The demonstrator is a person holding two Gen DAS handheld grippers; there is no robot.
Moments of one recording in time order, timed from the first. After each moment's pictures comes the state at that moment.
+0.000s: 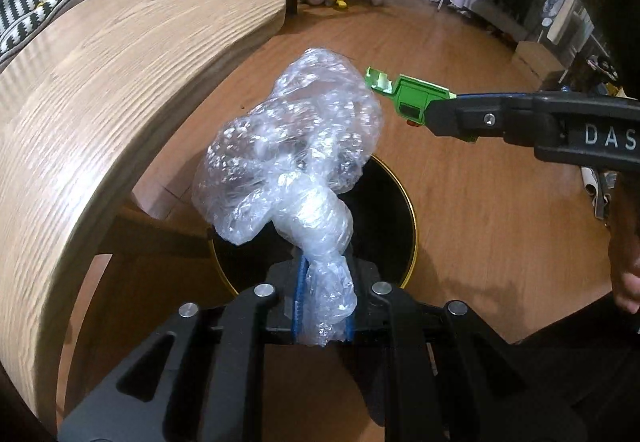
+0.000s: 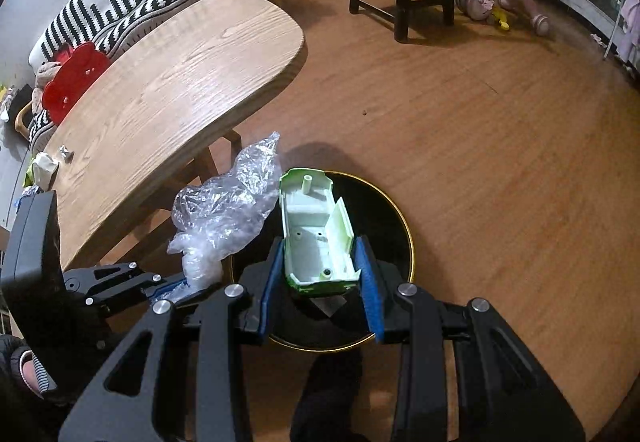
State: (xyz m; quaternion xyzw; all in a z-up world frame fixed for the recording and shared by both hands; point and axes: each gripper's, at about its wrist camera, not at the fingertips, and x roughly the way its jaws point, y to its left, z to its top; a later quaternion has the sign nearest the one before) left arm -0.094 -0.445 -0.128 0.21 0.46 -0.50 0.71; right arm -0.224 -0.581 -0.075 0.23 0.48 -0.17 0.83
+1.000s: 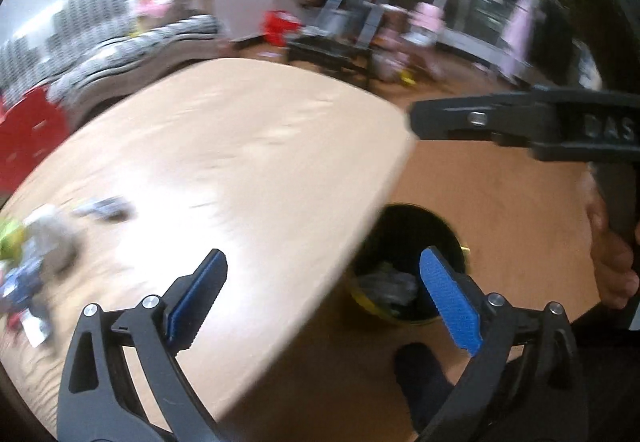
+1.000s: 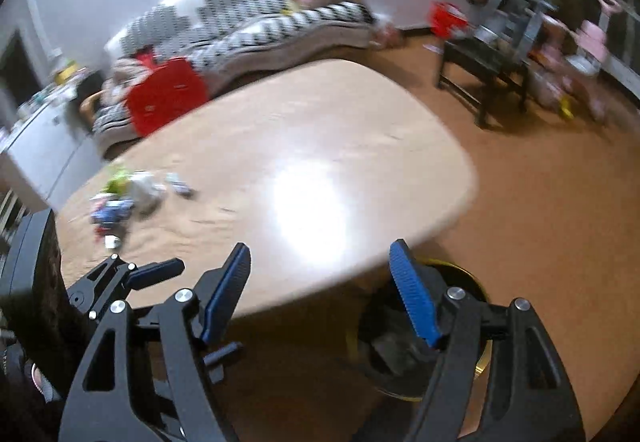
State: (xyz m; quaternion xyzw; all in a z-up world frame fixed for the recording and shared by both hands) left arm -0.063 -0.285 -0.014 0.15 0.37 -0.40 0.83; right arm -0.138 -0.442 0.048 0.15 0.38 -0.04 0.91
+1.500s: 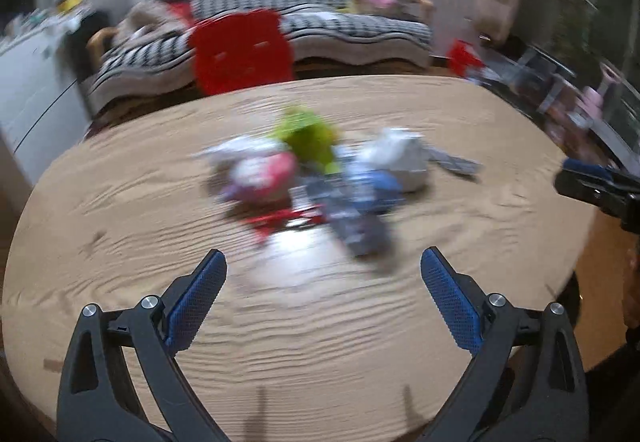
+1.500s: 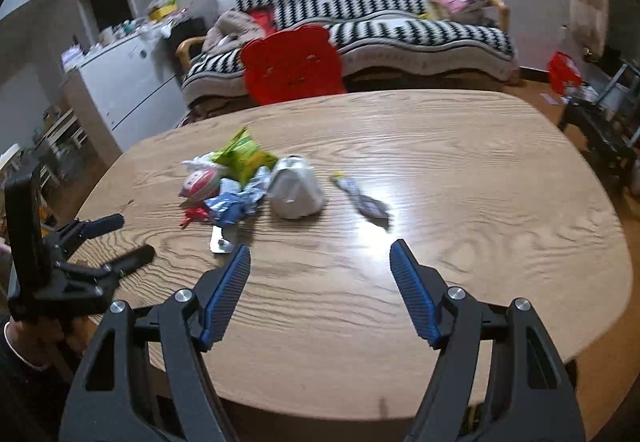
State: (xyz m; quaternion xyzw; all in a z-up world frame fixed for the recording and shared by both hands) left arm 0.019 -0.011 0.001 0.04 0.39 -0.13 0.91; right arm -0.013 -0.257 0.042 0.07 0.39 0.11 0.91
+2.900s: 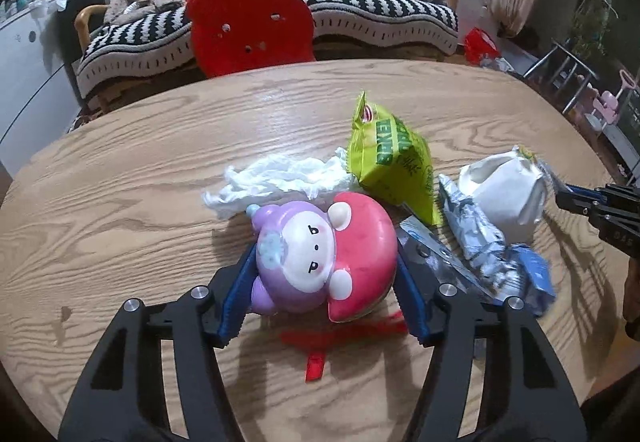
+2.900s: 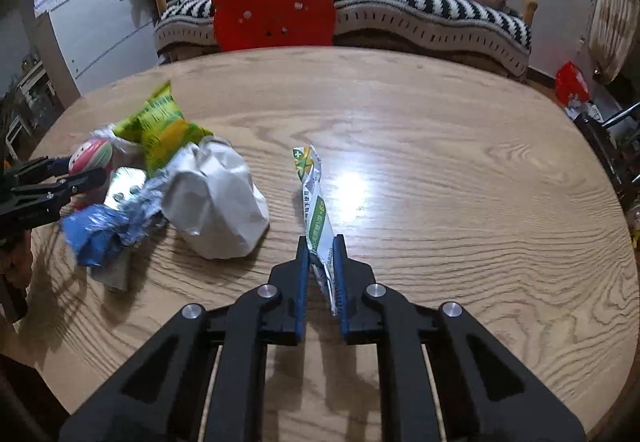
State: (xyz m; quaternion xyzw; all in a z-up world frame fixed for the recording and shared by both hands) left arm 0.149 0.001 -0.043 0.04 0.42 -0.14 0.89; right arm 0.092 -0.260 -0.029 0.00 0.43 0.08 0.90
